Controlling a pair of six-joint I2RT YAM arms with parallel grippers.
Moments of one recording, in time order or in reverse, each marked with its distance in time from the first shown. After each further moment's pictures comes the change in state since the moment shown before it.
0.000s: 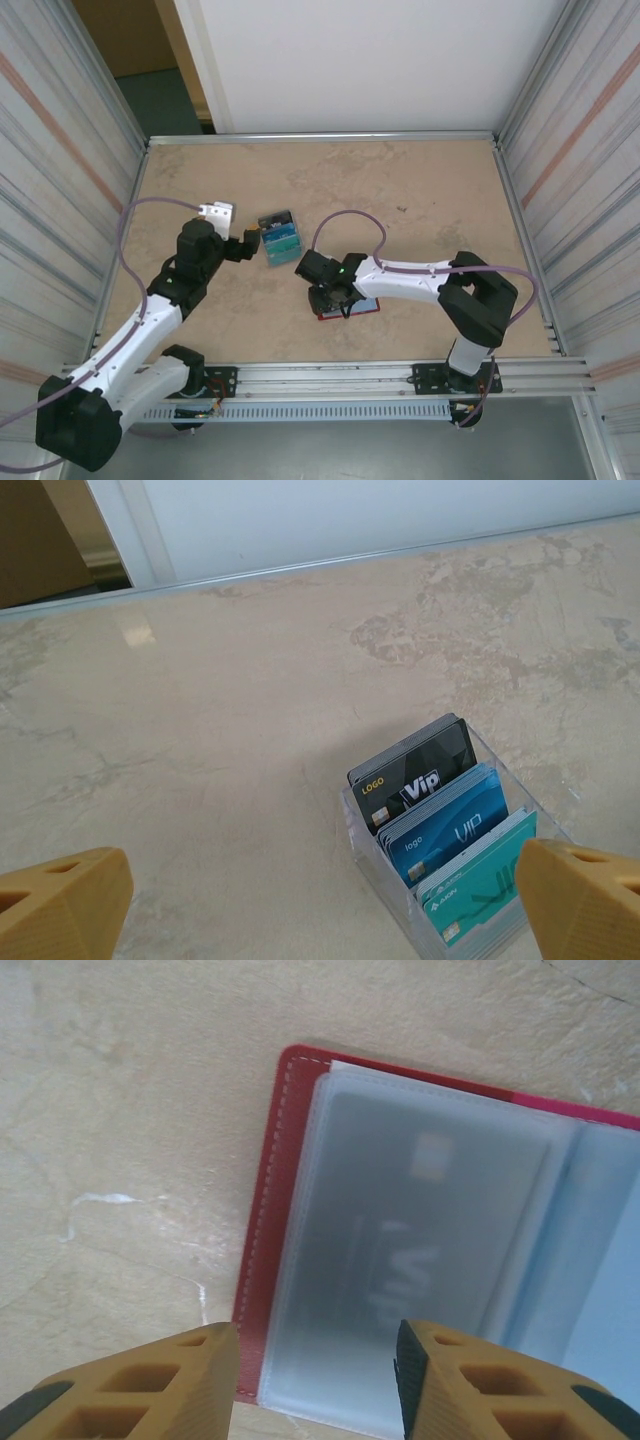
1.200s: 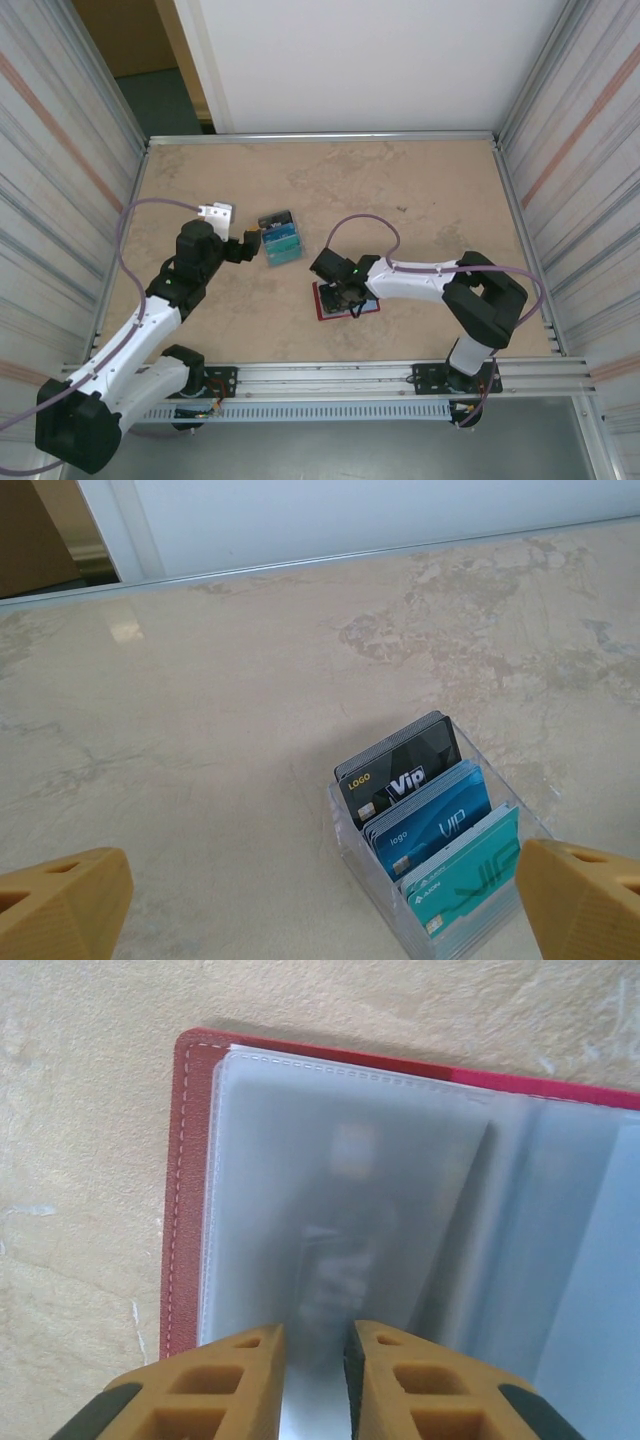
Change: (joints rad) left arm 0.000 -0.022 0.000 -0.020 0.027 -0.017; right arm -0.076 -0.048 -0.138 0.142 -0.084 -0.004
